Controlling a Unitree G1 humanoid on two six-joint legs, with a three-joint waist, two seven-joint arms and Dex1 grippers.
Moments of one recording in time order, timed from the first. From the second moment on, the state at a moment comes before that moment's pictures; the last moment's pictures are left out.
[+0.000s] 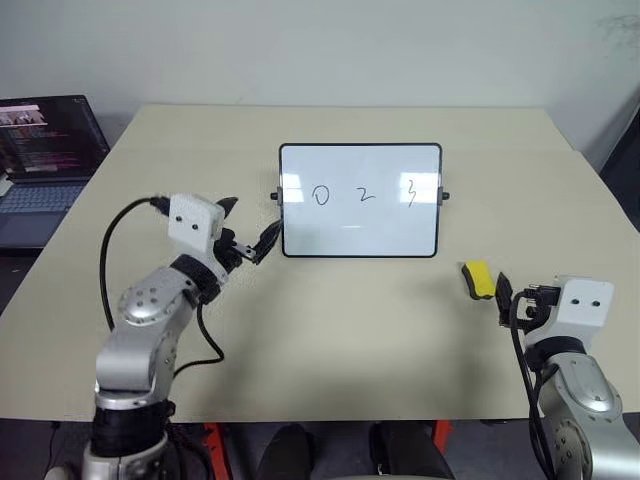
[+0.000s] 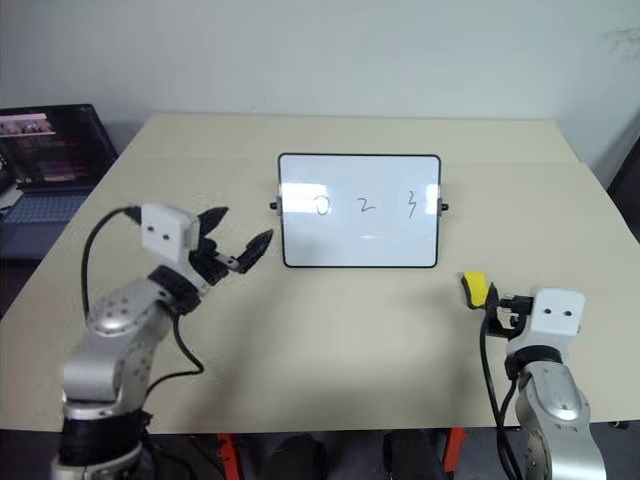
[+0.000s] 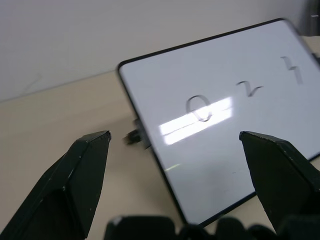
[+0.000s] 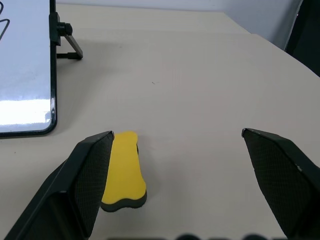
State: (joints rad) left arm -0.28 0.50 0.17 -0.39 -0.36 0.54 -0.52; right arm 0.18 -0.16 -0.26 -0.73 0.14 0.63 0.00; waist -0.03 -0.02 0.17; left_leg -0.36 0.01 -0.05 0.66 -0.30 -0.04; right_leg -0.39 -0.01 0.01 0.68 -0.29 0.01
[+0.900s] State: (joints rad) left arm -0.55 0.76 -0.01 -0.15 -0.58 0.61 -1.15; right arm -0.11 -0.16 -0.21 -0.66 0.26 1.06 0.02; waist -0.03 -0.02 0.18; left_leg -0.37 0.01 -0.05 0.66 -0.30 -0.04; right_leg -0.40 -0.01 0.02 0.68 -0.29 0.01
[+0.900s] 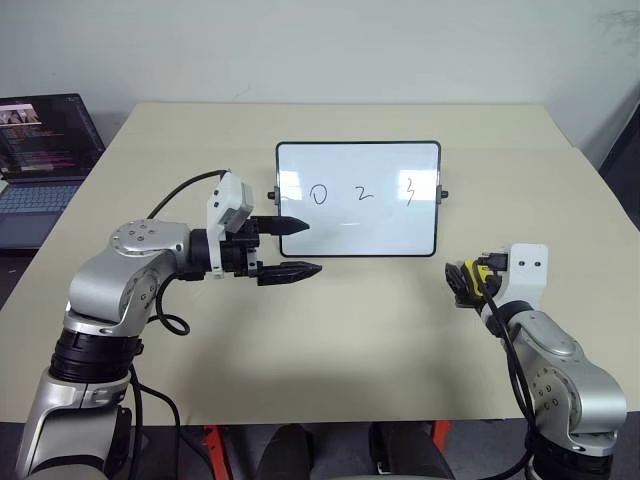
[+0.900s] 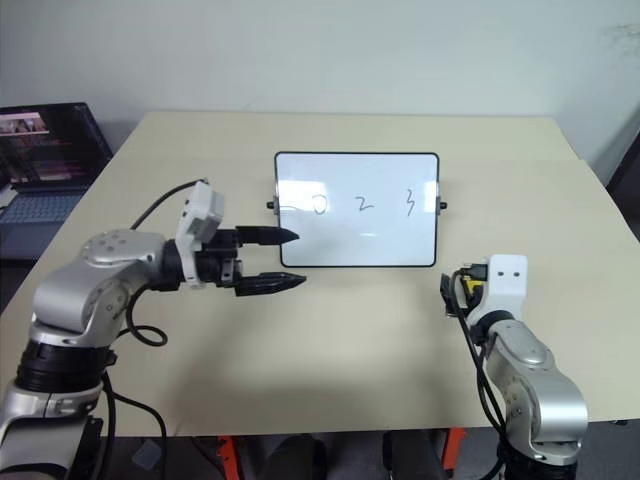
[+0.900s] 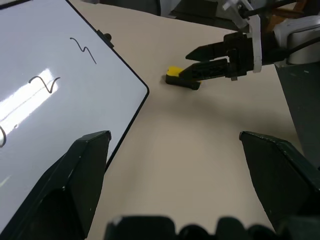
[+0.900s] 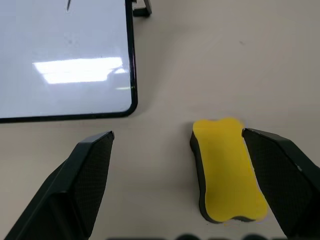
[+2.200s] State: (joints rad) left arm -0.54 0.74 -0.02 -0.13 -0.53 0.53 -1.17; right arm -0.14 -0.21 -0.22 -0.42 0.24 0.93 0.02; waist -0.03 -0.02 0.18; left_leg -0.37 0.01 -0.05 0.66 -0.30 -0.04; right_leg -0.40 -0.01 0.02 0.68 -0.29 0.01
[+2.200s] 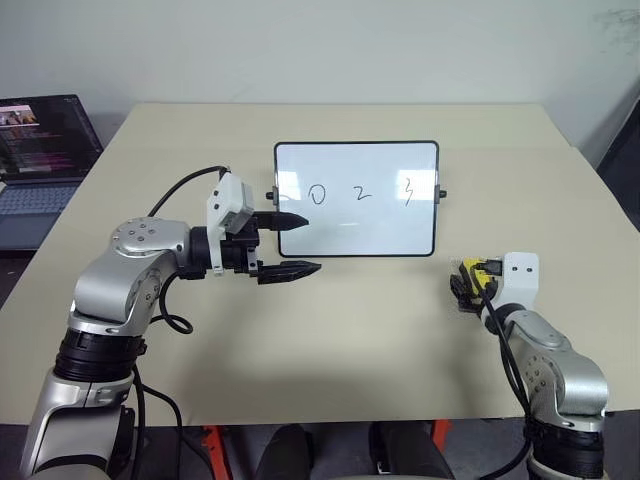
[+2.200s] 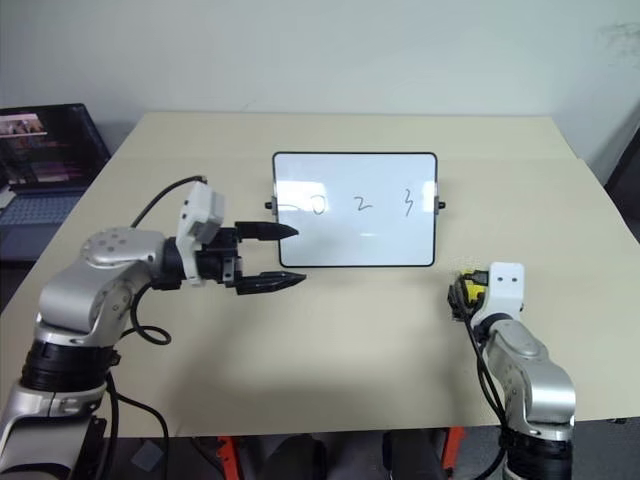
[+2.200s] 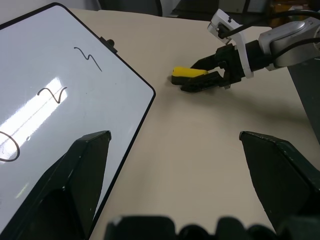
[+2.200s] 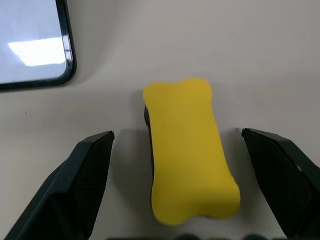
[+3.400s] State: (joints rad) left arm -0.55 0.75 -0.02 -0.12 -0.52 0.54 -1.17; right arm -0.19 -0.19 -0.25 -0.35 0.26 0.90 0.02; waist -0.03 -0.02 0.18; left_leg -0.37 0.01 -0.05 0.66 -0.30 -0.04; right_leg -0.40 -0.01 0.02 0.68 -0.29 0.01
